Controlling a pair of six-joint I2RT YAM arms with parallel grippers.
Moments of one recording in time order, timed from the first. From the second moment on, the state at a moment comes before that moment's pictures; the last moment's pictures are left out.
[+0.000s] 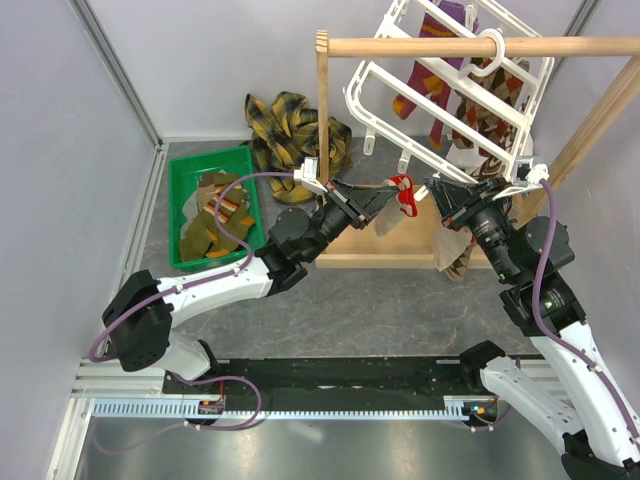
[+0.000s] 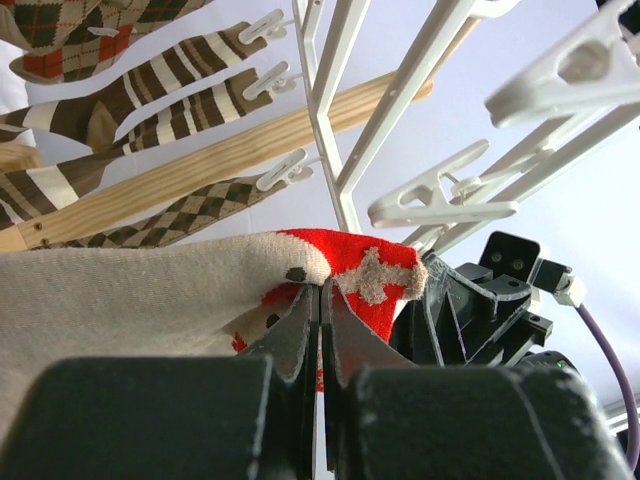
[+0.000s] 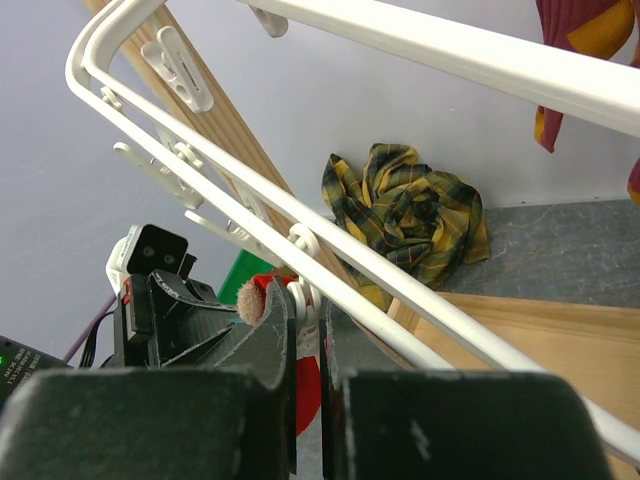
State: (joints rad) left arm -0.97 1.46 0.99 0.80 -0.13 -1.25; right arm 0.44 0.71 1.00 -0.11 0.02 0.51
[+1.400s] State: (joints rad) left arm -1.01 1.48 1.04 0.75 -0.19 -1.23; right arm 0.43 0.71 1.00 -0.11 0.01 0.50
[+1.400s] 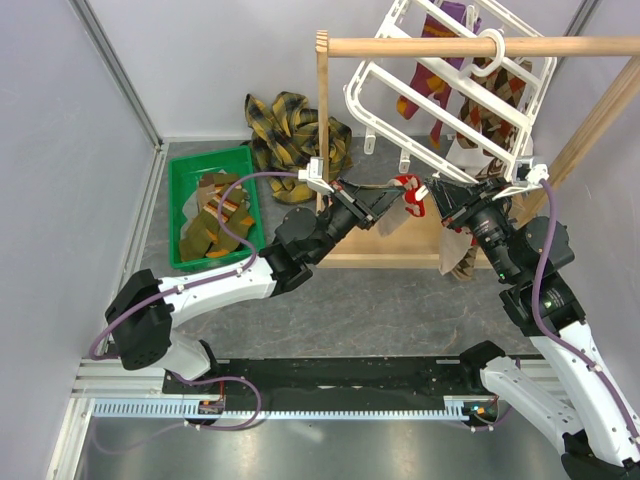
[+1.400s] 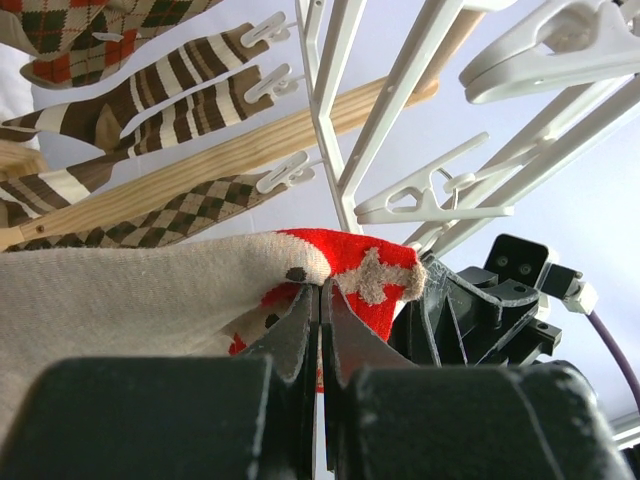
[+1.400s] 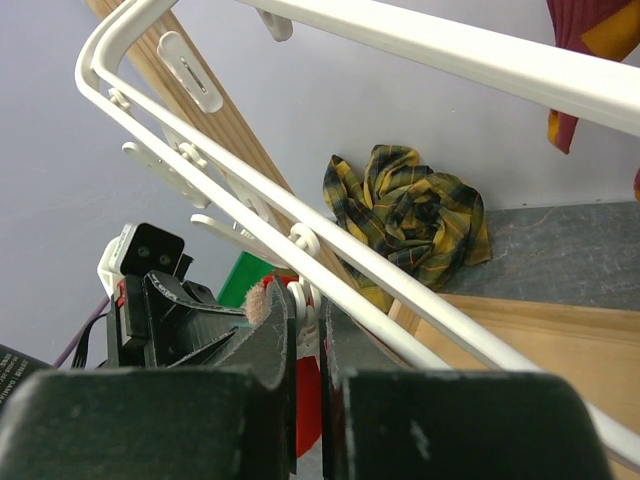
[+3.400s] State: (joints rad) left arm -1.05 1.49 1.09 0.70 -0.23 -1.09; right arm 0.43 0.56 1.08 -0.27 -0.03 0.34
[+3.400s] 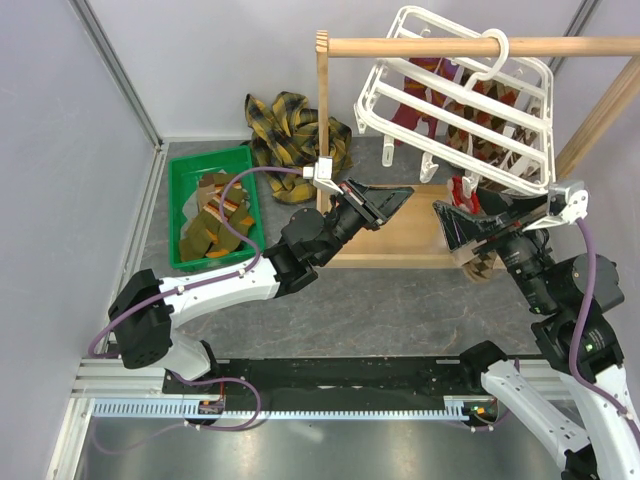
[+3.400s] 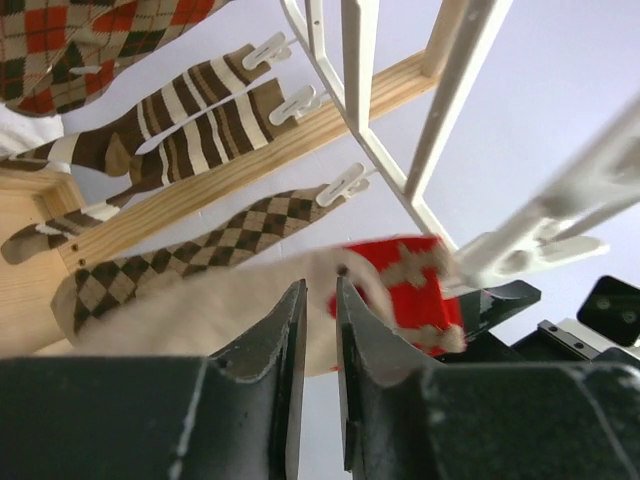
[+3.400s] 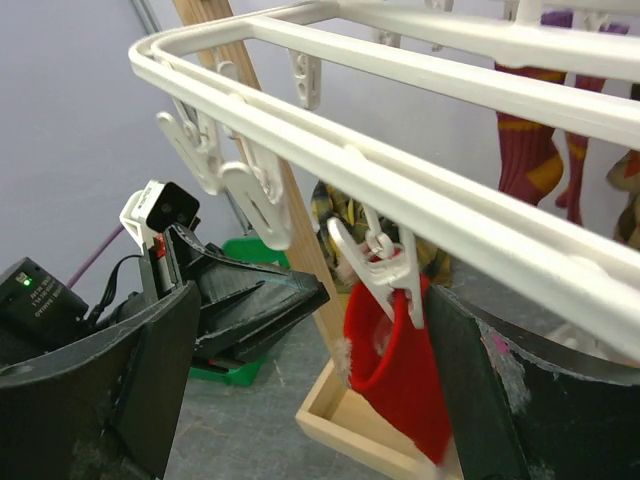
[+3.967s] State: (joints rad) left arm -1.05 1.49 1.09 0.68 -0.25 -1.01; right arm 0.43 0.50 1.12 -0.39 0.08 0.19
